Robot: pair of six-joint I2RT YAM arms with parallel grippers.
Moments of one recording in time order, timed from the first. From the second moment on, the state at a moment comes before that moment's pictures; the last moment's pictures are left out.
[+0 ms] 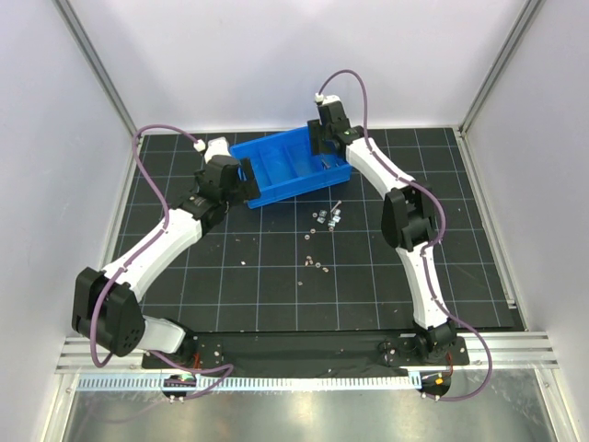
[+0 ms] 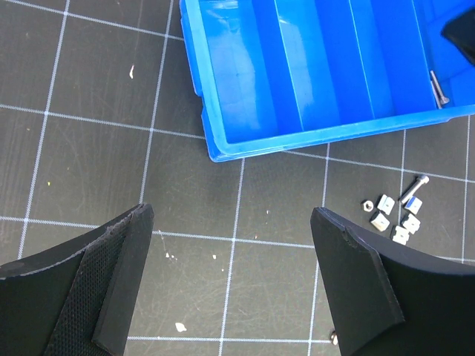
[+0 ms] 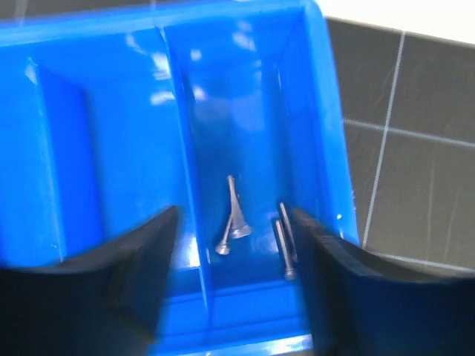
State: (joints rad) left arm -0.46 1.38 1.11 -0.34 -0.36 -0.52; right arm 0.42 2.39 2.20 -0.49 0.23 0.12
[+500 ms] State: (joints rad) left arm -0.46 1.38 1.09 -0.37 -0.34 -0.56; right arm 0.42 1.74 1.55 -0.44 0.24 0.33
